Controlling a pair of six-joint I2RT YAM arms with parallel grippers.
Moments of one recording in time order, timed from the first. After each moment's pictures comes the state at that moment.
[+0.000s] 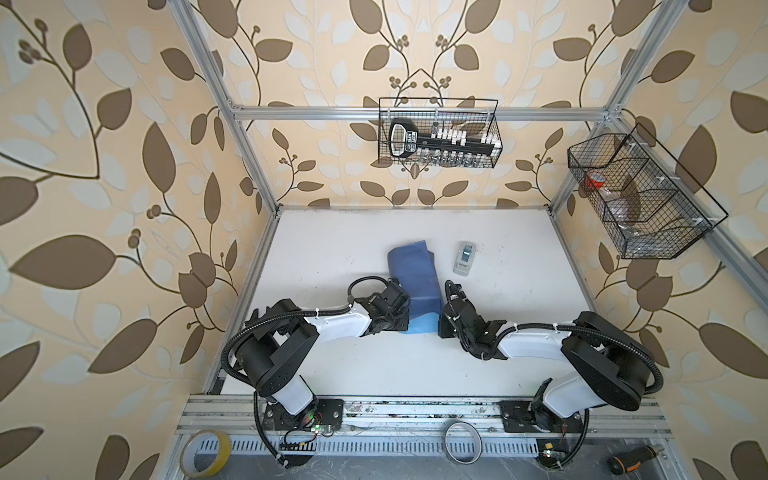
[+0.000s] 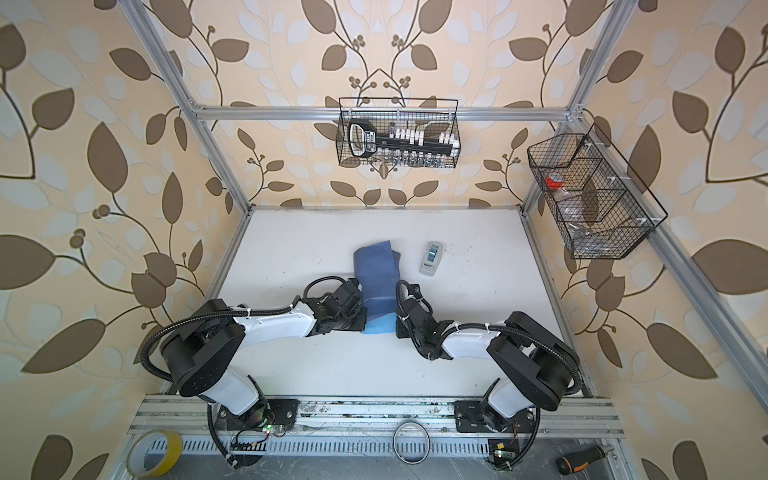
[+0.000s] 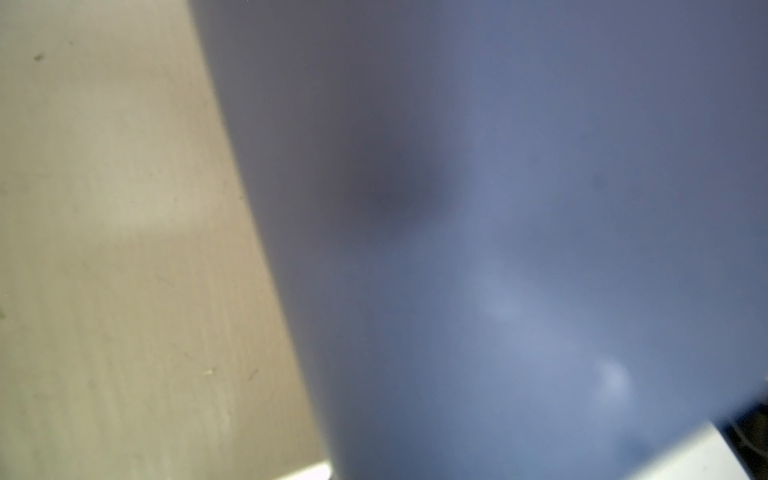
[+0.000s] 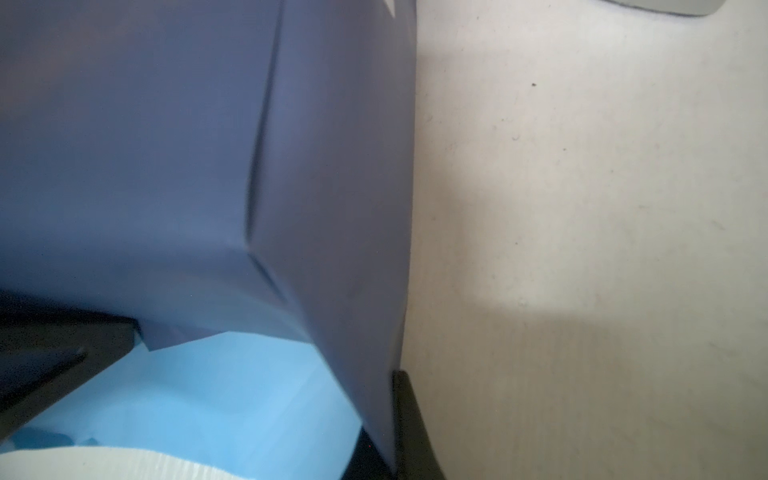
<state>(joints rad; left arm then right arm) -0.77 1.59 0.77 -0.19 -0.02 -0.69 0.80 1.53 0.52 0.16 0.30 0.66</state>
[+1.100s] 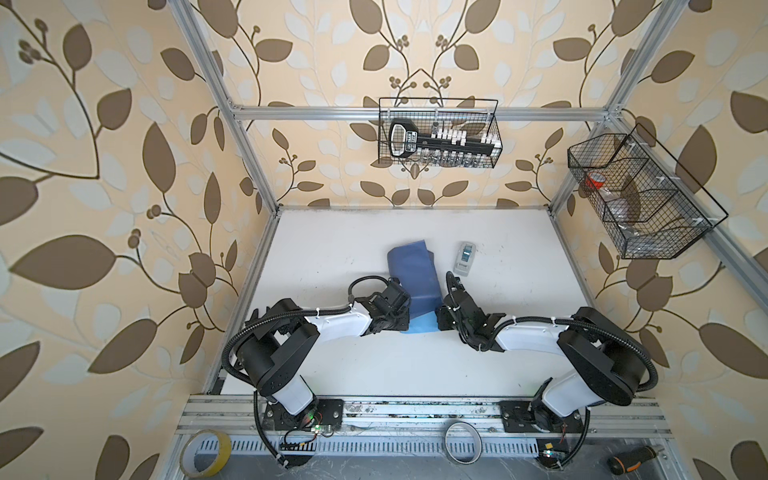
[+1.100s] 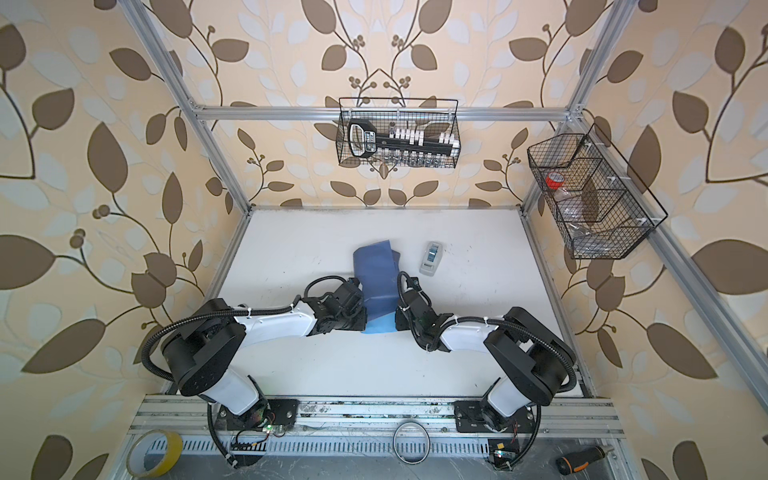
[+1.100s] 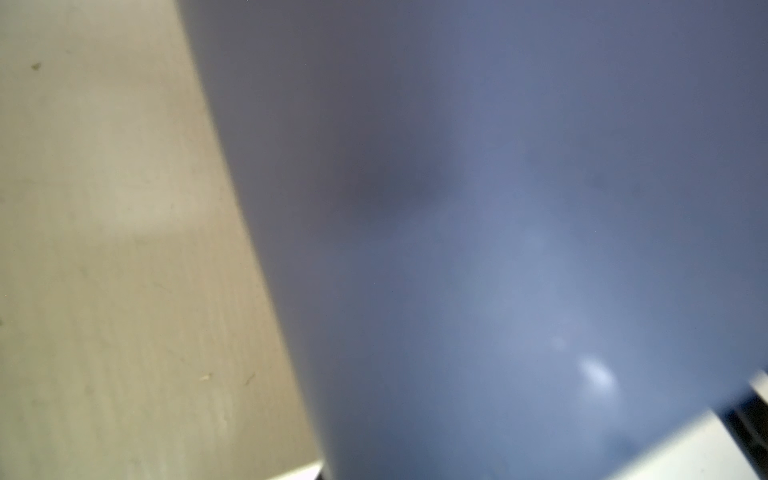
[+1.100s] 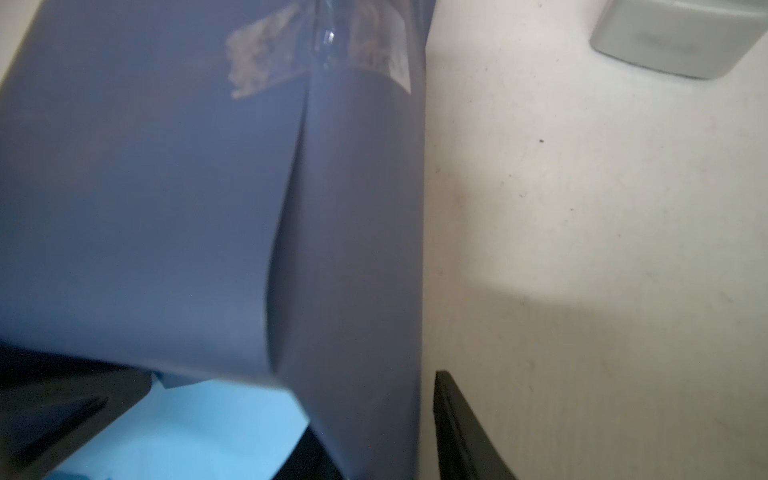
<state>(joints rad) -0.77 1.60 0.78 -0.19 -0.03 -0.69 0.74 1.57 0.58 0.18 0.25 0.61</state>
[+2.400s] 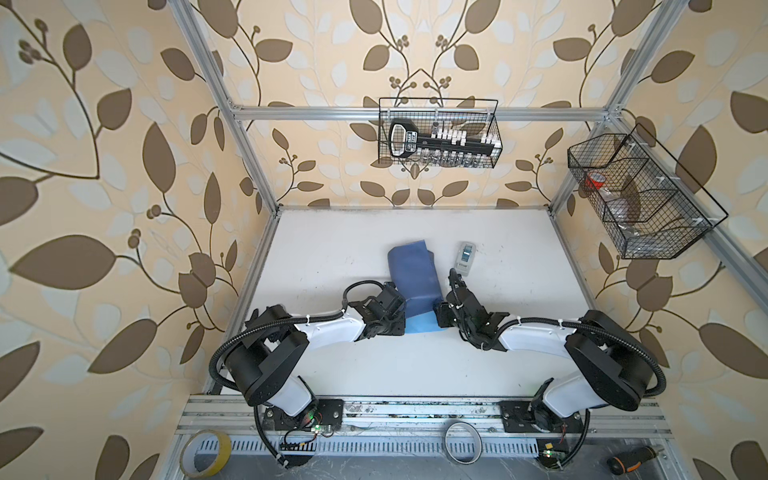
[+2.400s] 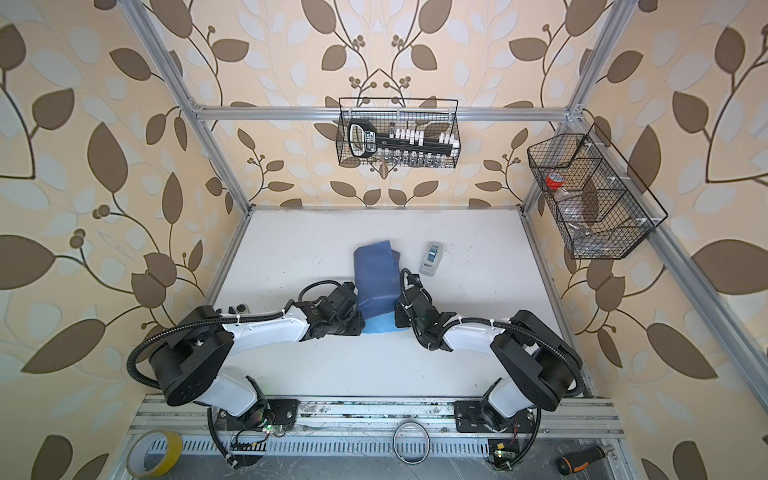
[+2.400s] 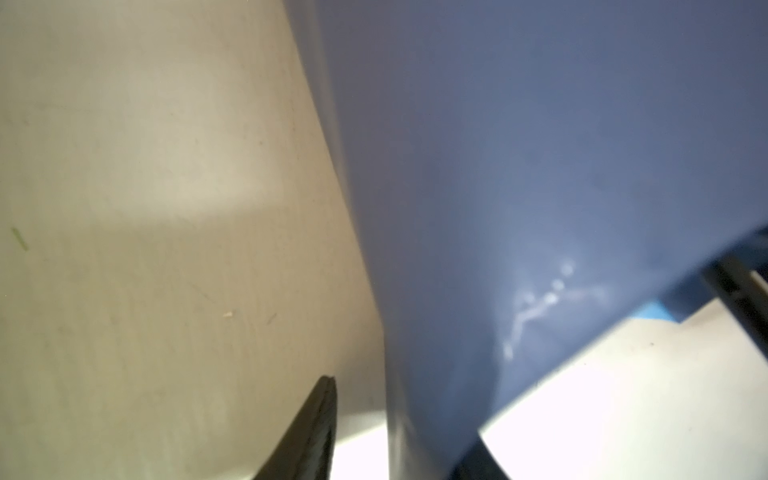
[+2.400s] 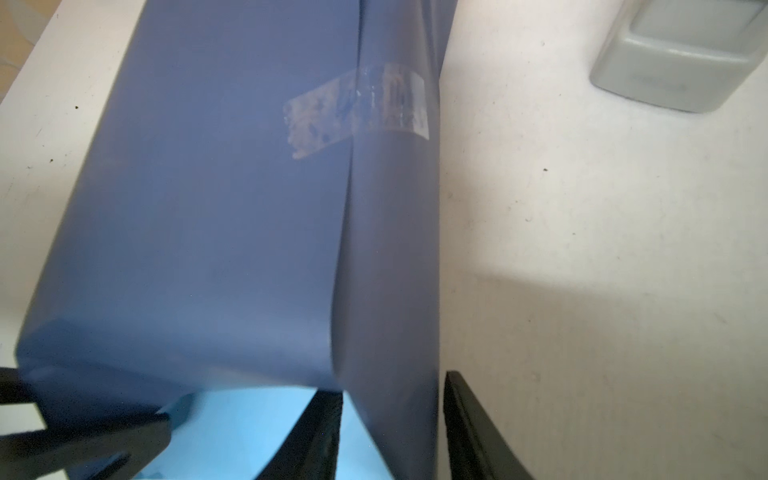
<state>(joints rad) -0.77 1.52 0.71 -0.22 0.01 -0.72 0.73 1.52 0.58 0.18 0.23 0.61</state>
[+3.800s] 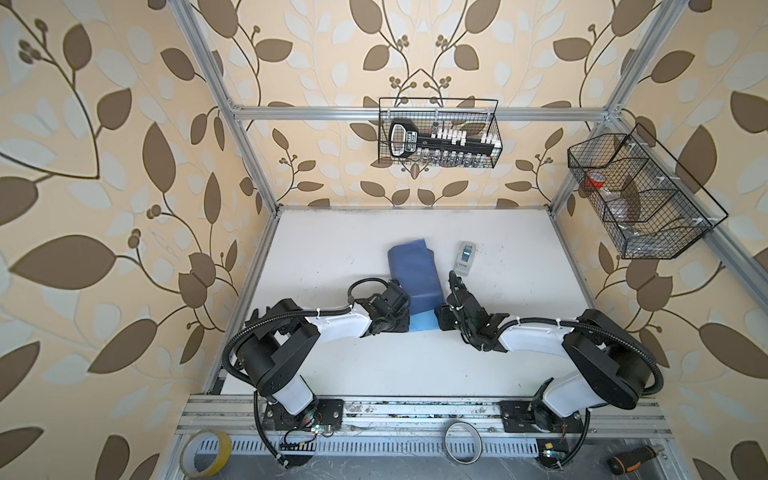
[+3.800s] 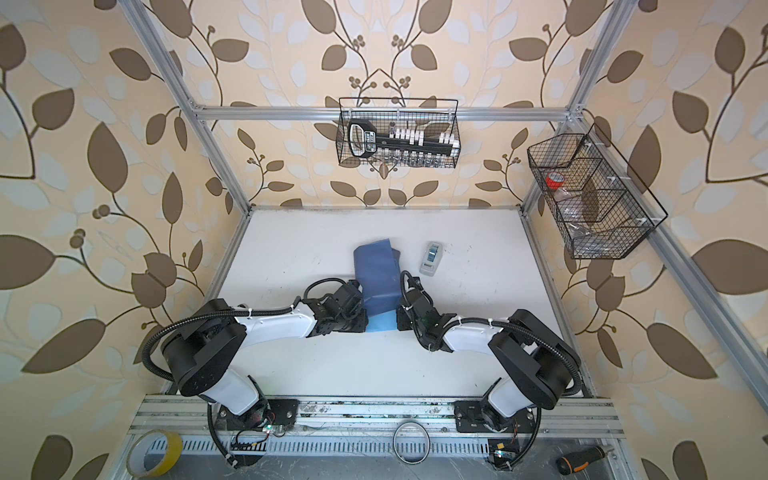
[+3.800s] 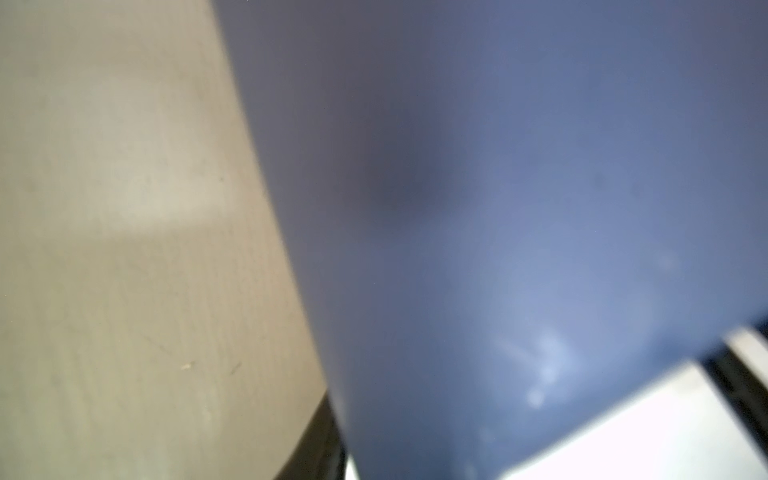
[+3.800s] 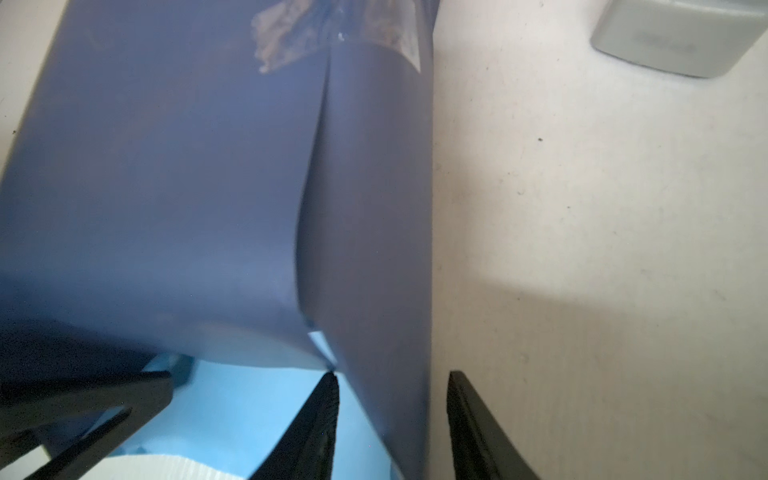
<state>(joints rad) -0.77 1.60 0.76 -0.18 -0.01 -0.70 0.72 1.53 0.56 0.17 0.22 0.59</state>
